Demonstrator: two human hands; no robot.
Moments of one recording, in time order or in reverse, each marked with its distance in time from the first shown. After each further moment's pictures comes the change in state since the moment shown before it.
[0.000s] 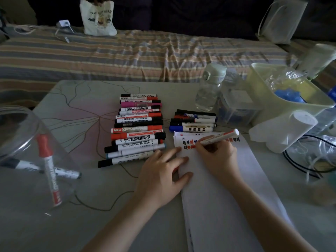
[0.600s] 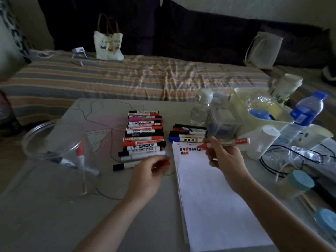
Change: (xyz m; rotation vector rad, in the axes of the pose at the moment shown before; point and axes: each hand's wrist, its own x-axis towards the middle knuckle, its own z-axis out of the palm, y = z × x) left_hand -0.031 0.025 -0.074 -0.644 0.100 -0.300; right_hand -0.036 -0.073 -0.069 0.502 -0.111 0.267
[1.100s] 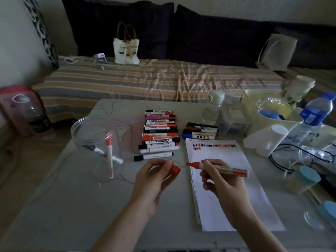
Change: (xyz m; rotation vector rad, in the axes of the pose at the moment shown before) left_hand -0.058 0.034 -0.025 -0.924 0.226 -0.492; right_hand -0.117 -0.006 0.026 0.152 -0.167 -0.042
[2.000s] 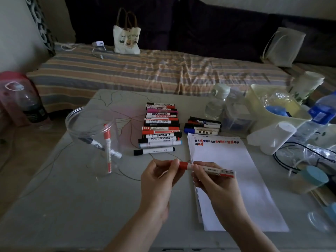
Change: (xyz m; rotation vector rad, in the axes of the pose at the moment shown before) left_hand -0.013 -0.015 0.018 0.057 0.138 0.087; right_hand 0.006 0.022 0.016 -0.023 0.008 0.015
